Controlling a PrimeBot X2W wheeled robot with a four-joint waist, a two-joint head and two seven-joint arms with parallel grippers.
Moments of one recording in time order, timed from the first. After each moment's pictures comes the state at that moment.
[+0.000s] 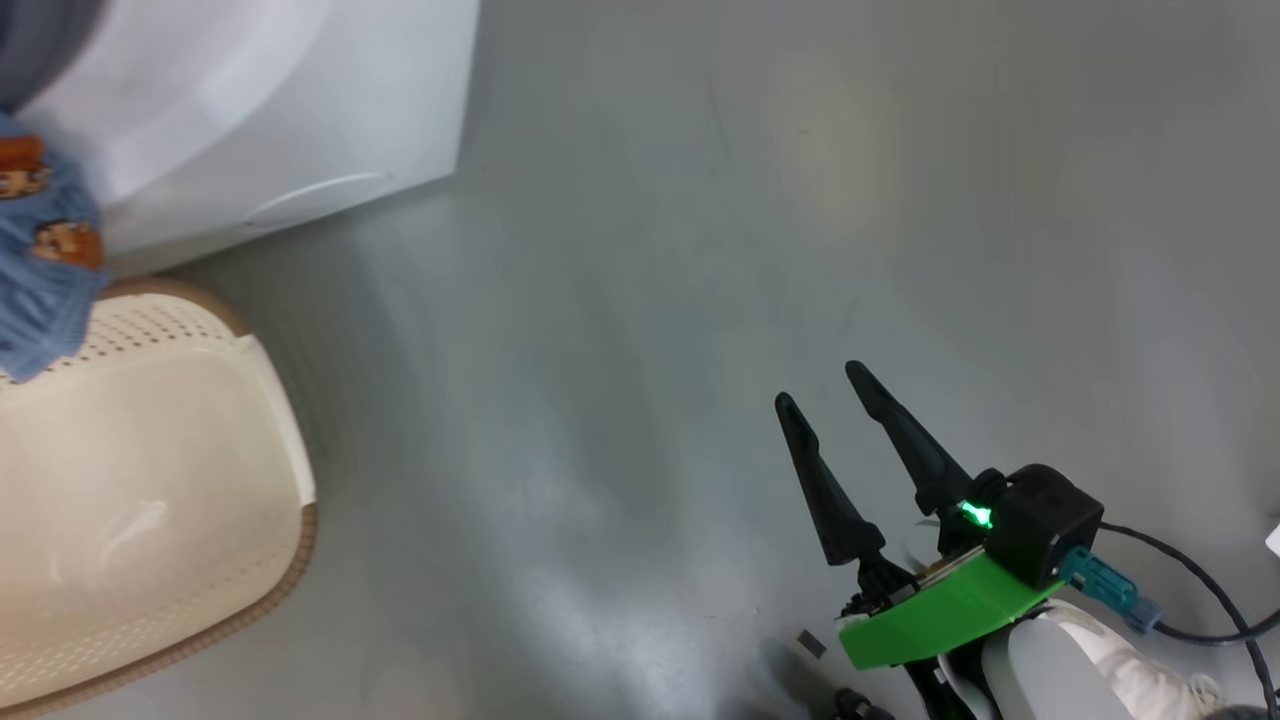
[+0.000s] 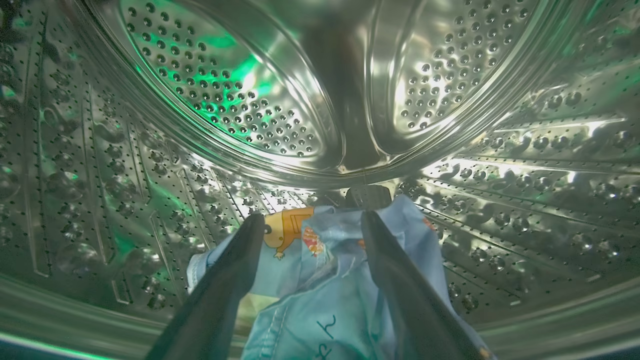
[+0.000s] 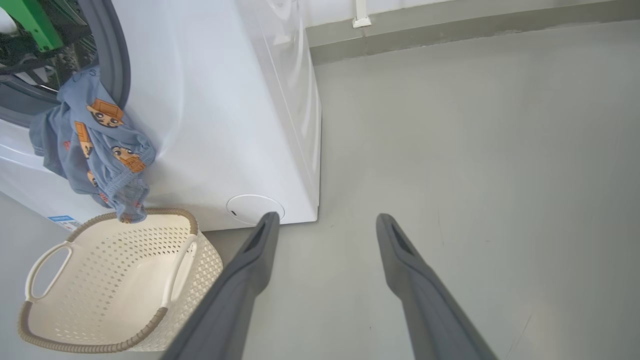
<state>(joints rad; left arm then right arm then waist) -1.43 0.40 -0.03 1.19 -0.12 0.08 -0.22 -0.21 -0.07 0.28 0.05 0.30 0.13 -0.26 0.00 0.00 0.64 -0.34</state>
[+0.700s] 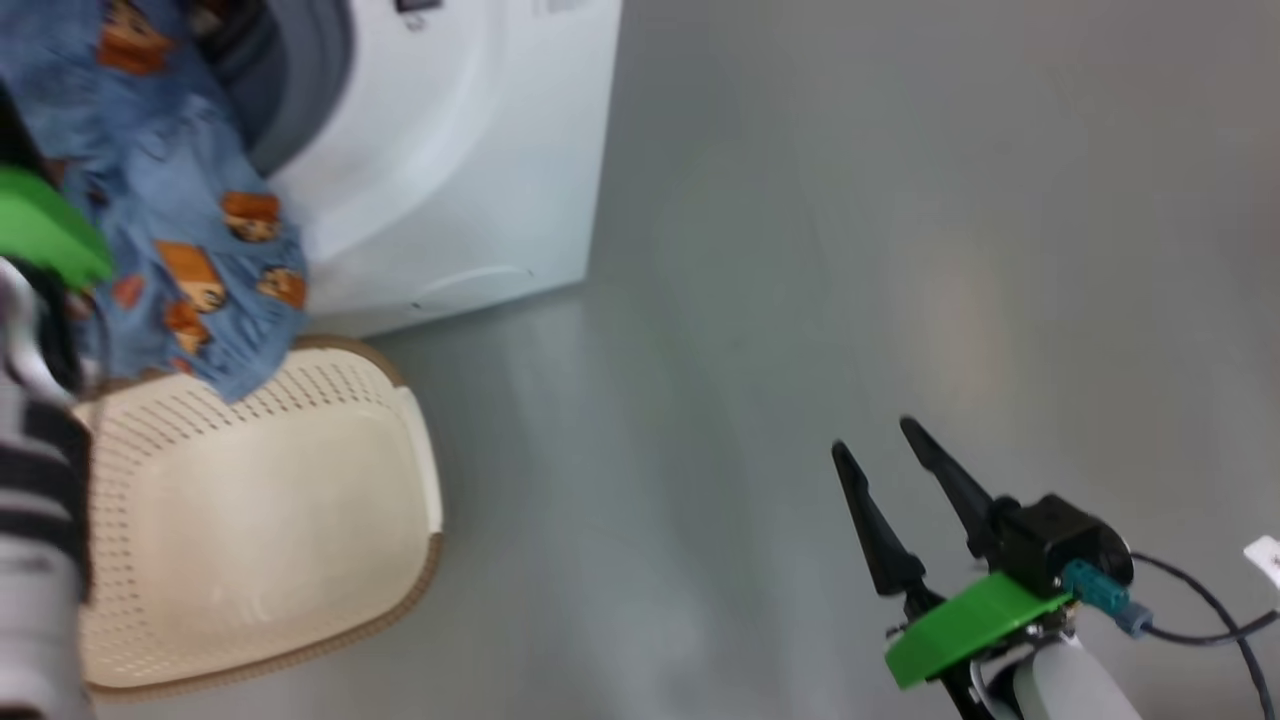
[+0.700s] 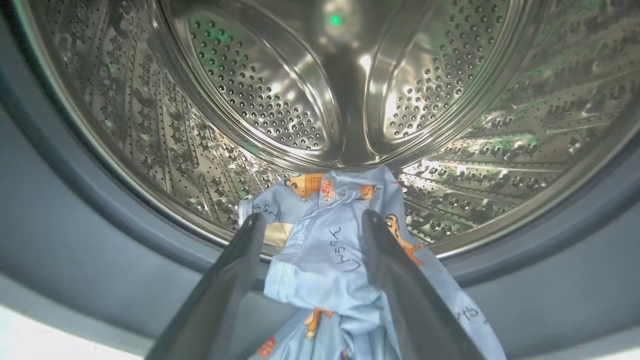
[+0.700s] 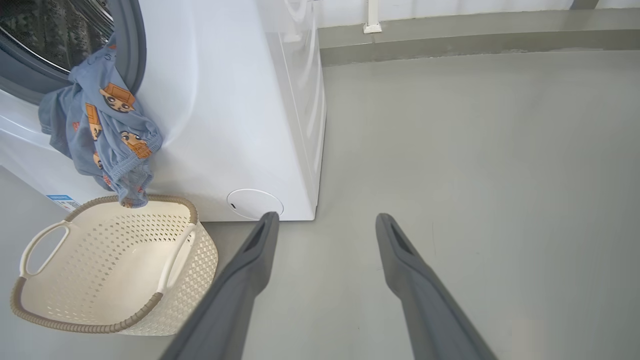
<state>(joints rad) -1.06 0.24 0.04 1.02 -0.23 0.07 -0.26 -0.20 -0.08 0.18 0.24 0.20 0.13 -0.26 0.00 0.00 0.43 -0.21</state>
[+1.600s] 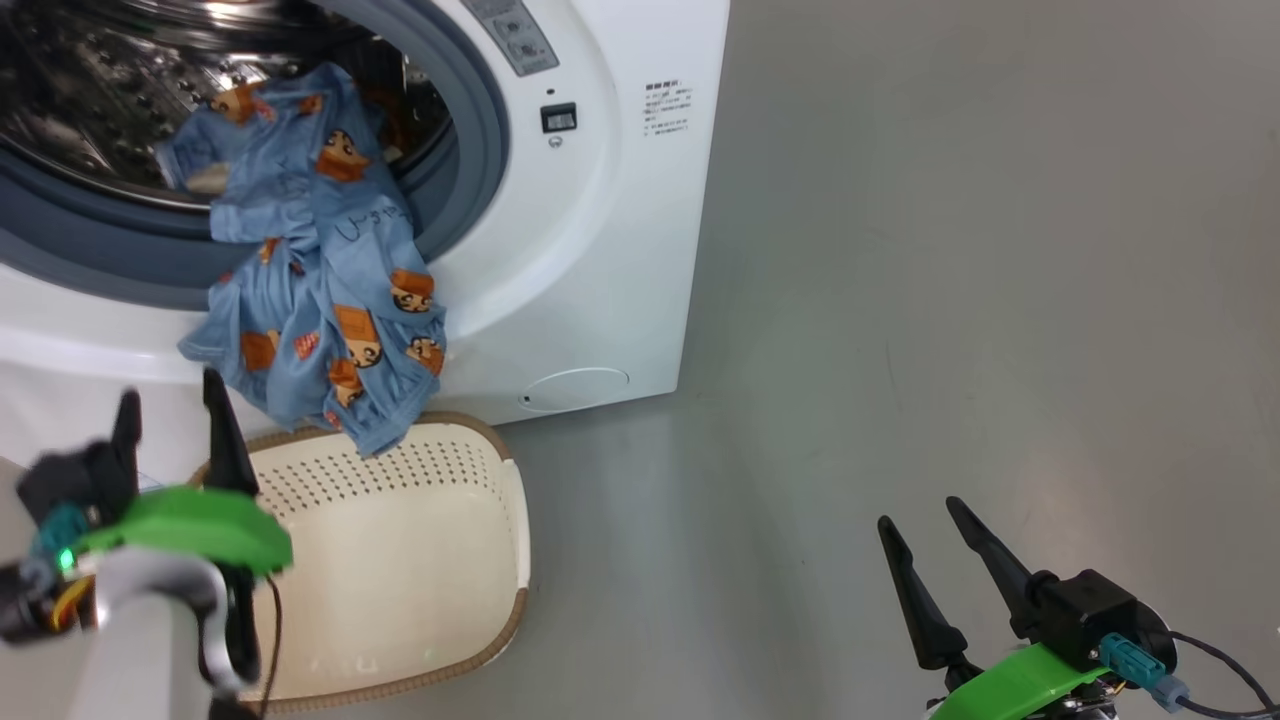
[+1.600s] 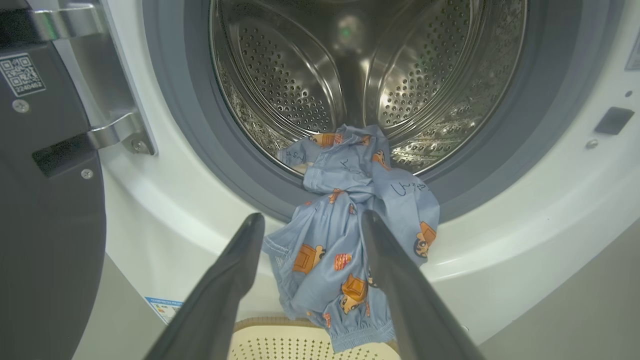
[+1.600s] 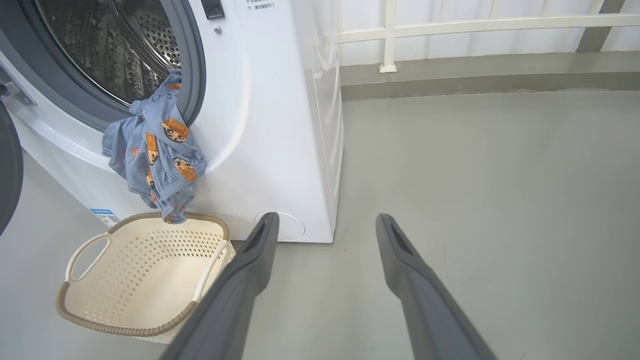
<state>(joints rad) -0.46 0.08 0.10 0.58 -0.23 0.02 -0.26 -0.06 -0.10 0.12 0.22 0.19 0.13 -0.26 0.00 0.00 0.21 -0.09</state>
